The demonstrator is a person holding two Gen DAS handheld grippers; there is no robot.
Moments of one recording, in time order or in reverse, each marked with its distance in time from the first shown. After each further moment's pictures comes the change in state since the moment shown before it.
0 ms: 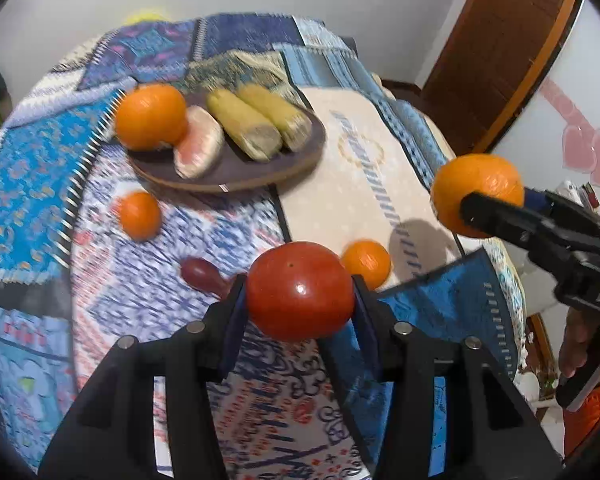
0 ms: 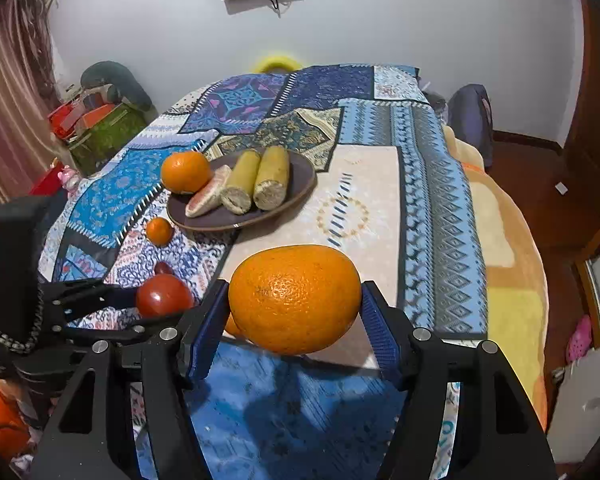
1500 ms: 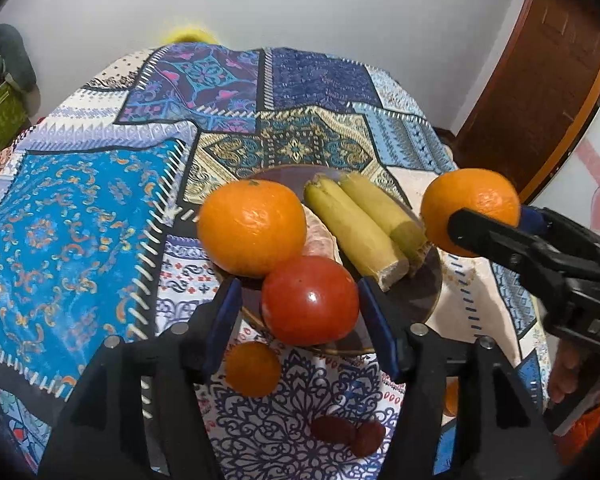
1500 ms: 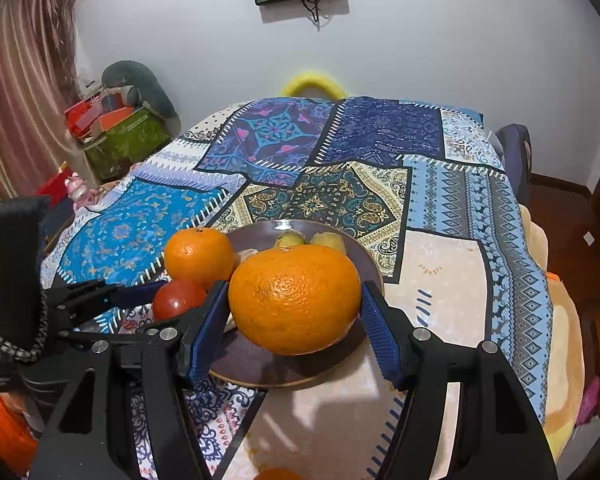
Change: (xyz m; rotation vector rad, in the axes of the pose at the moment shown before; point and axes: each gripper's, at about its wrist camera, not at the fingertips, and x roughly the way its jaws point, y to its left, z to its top) left arm 0.026 0.087 0.080 -0.109 -0.105 0.059; right arm 0.082 0.040 0.089 -0.101 -0.056 0.065
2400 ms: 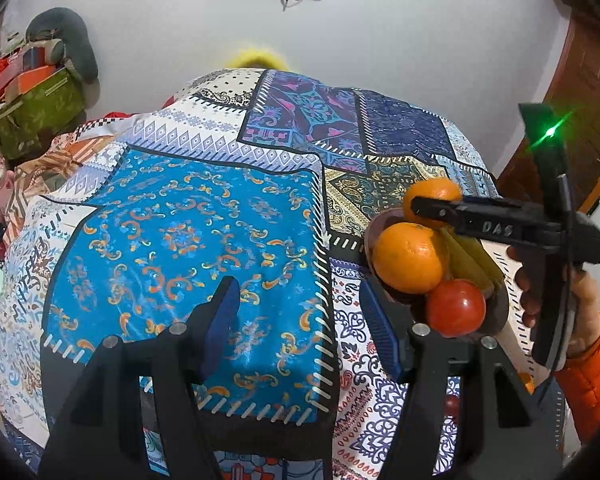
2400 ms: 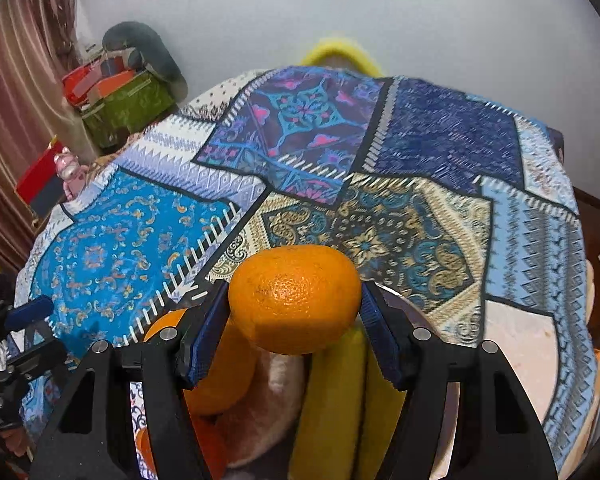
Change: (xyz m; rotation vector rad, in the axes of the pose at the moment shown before) left arm -0.052 0.102 -0.007 -0.116 -0.105 0.127; right arm 0.111 0.037 0.060 -0.066 0.147 0.027
